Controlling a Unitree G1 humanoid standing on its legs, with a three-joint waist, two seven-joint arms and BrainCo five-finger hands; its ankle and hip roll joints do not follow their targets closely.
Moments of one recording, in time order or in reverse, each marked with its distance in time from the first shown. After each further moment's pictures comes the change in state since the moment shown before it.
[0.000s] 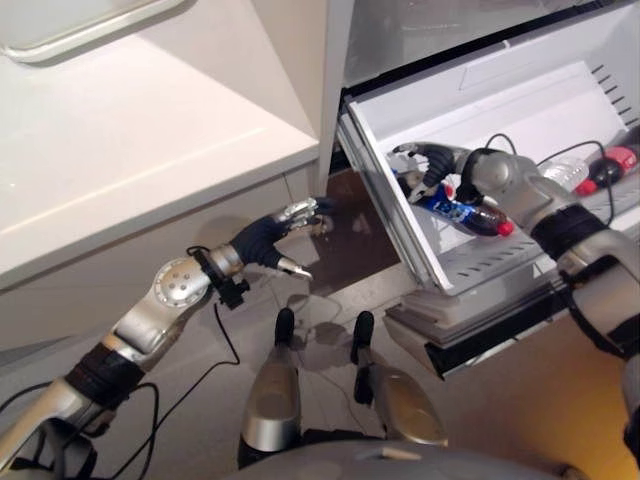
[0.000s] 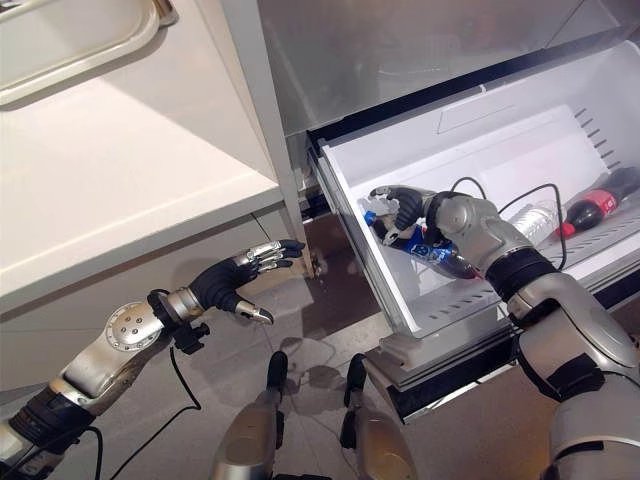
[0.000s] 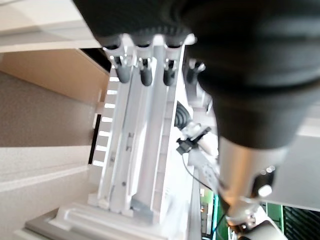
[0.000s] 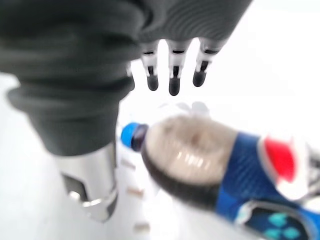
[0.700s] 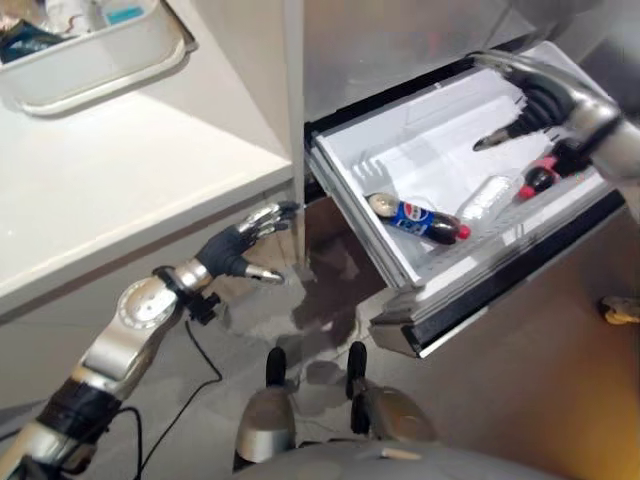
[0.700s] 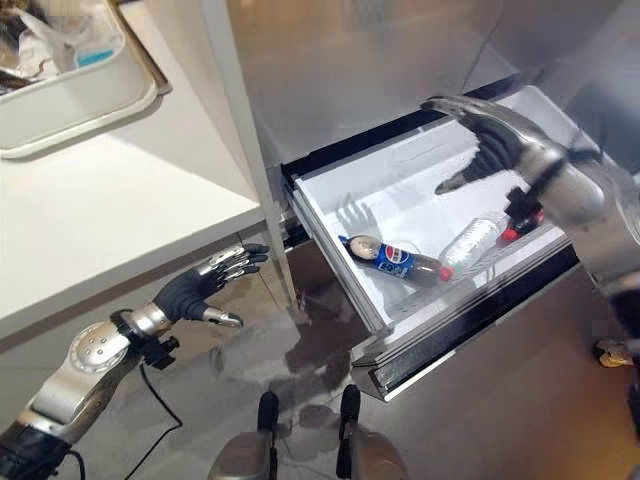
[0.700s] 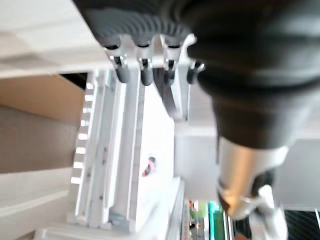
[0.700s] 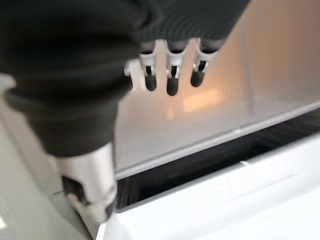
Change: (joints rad) left arm 0.296 -0.046 0.258 -0.007 -0.004 -0.011 -0.033; right arm 0.641 -0.350 -0.743 -0.659 0.098 -0.140 -0.102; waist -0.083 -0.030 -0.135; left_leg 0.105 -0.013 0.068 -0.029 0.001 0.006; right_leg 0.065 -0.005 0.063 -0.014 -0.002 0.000
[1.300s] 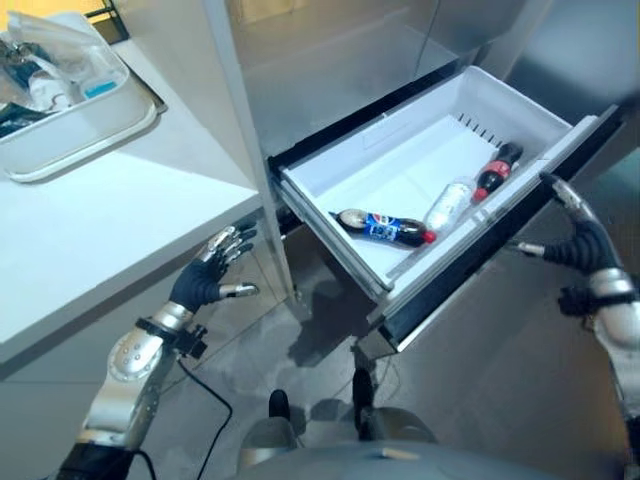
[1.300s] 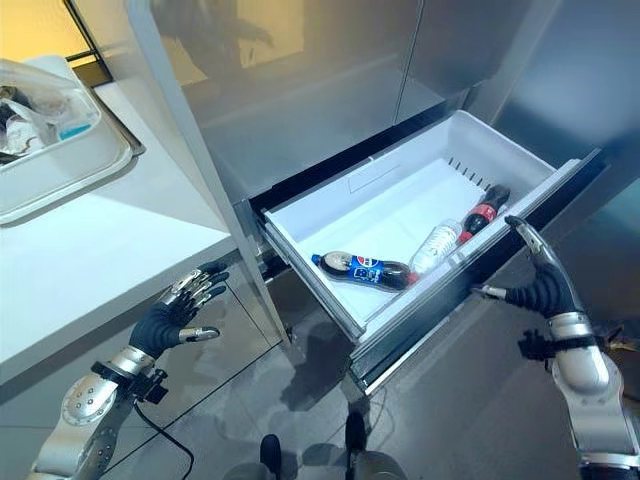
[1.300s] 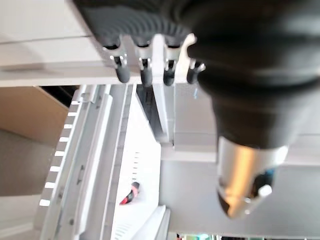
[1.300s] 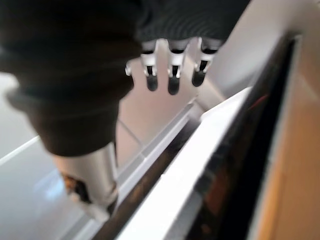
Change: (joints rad) left arm 0.157 -0.207 0.139 0.048 0.044 -0.077 0.058; right arm 0.567 0.539 -0.355 -0.036 -0.056 -0.099 -0.202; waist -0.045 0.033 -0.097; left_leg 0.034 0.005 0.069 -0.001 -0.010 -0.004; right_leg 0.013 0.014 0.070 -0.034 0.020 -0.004
